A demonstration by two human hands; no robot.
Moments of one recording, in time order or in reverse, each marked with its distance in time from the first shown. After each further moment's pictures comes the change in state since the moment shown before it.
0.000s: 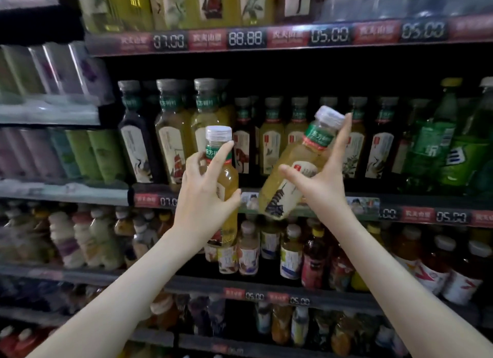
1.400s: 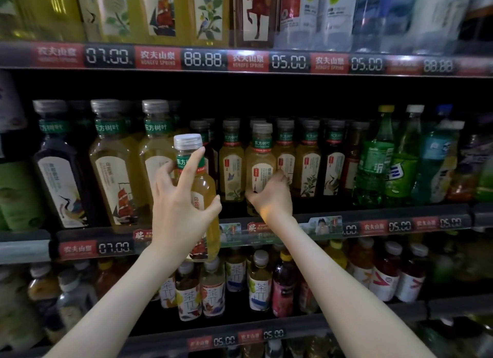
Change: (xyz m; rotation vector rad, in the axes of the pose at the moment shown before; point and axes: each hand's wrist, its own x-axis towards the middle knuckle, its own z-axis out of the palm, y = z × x) left_hand 0.049 -0.017 0.047 -0.163 0.079 0.054; right_hand 0.057 0.073 0.034 -0.709 0.084 0.462
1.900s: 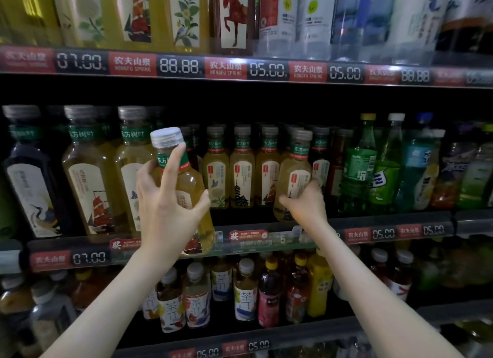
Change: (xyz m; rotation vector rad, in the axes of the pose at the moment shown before) left_hand 0.008 0.018 0.016 -0.043 0.174 0.054; right_hand 0.020 0.070 -0.069 0.189 0.073 0.120
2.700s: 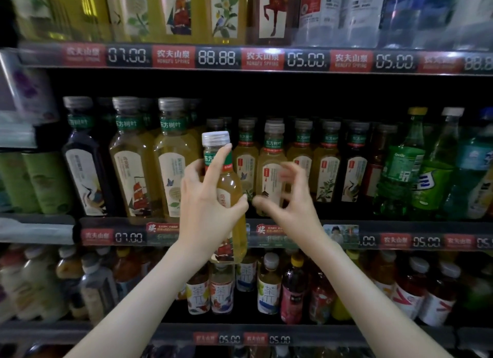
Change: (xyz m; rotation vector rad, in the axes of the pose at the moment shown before) left_hand -0.010 0.017 -0.004 -0.004 -0.156 -0.122; right_hand -0.069 -0.046 0.026 0.182 -0.327 -0.481
